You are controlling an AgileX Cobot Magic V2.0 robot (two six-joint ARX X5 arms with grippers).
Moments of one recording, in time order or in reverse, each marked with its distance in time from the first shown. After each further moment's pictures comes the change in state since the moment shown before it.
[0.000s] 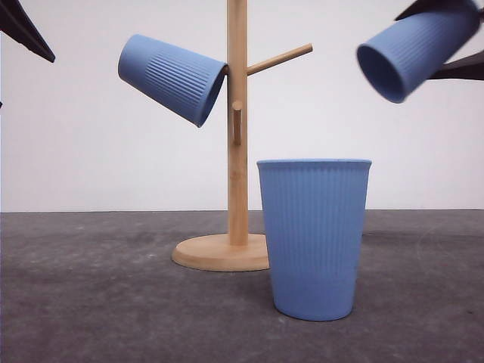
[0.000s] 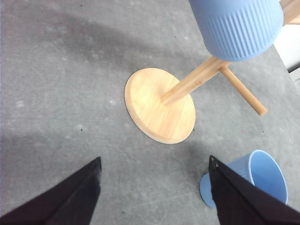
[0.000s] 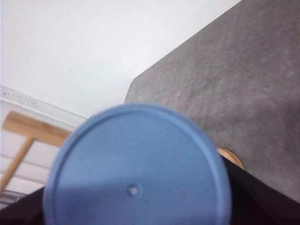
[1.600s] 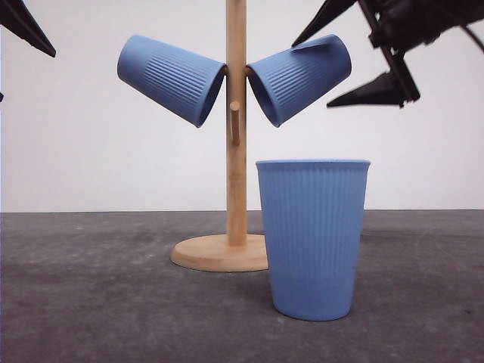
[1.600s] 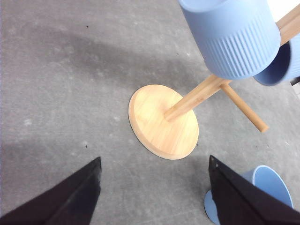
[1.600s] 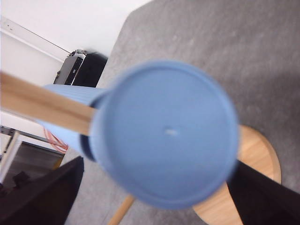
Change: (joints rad) left_arx 0.000 0.000 0.000 0.048 -0.041 0.000; right_arx 0.328 0.191 0.209 -0.199 0.177 -0.212
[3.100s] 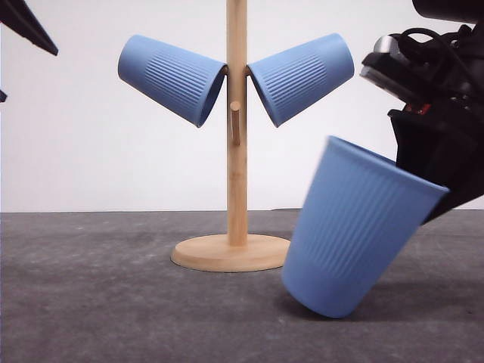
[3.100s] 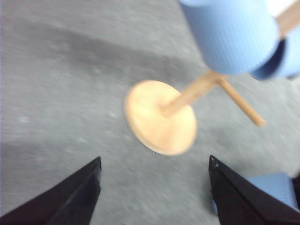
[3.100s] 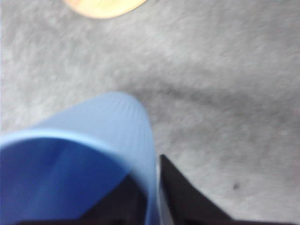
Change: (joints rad) left_arx 0.000 0.000 0.000 -0.012 0.068 0.017; right_arx 0.312 -0.247 -0.390 -0.414 0.458 -0.159
